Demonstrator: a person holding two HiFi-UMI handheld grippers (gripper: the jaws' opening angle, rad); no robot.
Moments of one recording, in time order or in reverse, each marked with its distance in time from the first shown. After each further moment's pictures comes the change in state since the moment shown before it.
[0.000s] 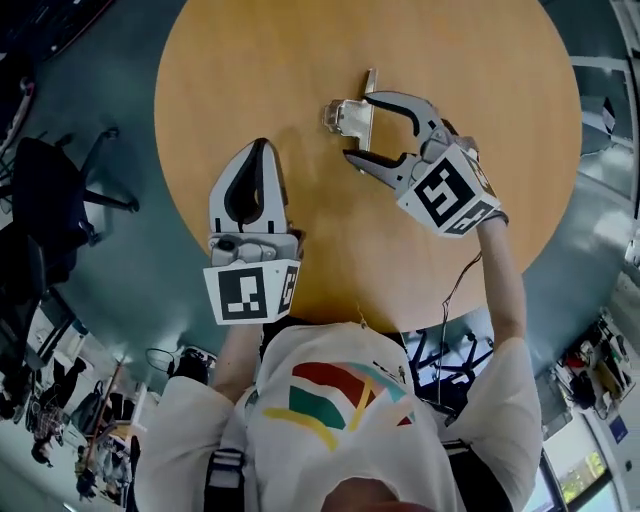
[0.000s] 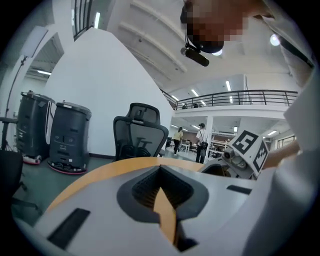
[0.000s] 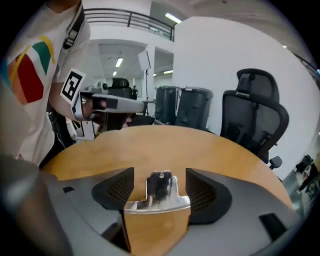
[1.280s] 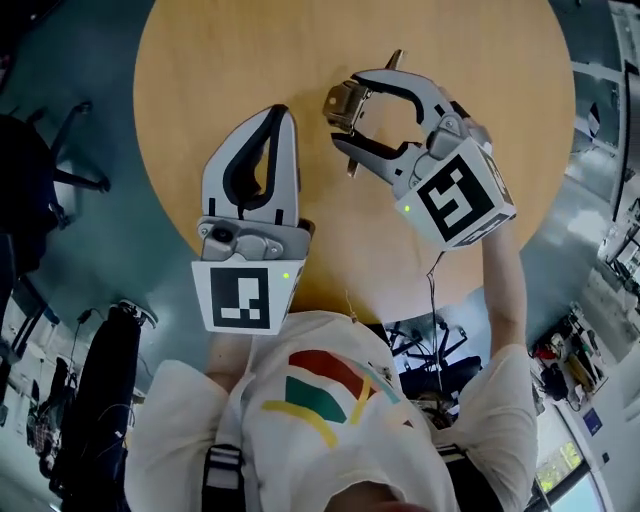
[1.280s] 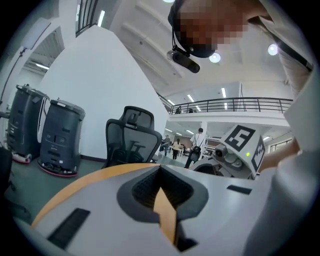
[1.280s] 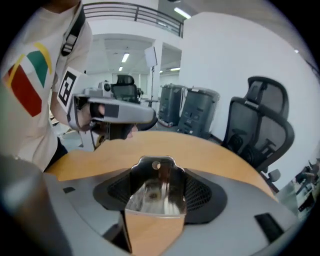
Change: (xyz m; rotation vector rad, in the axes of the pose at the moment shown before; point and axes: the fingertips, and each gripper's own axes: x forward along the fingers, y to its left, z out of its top) left arm 0.008 0.014 0.012 -0.008 -0.106 -0.103; right arm 0.032 0.002 0.045 -0.125 0.024 -0.061
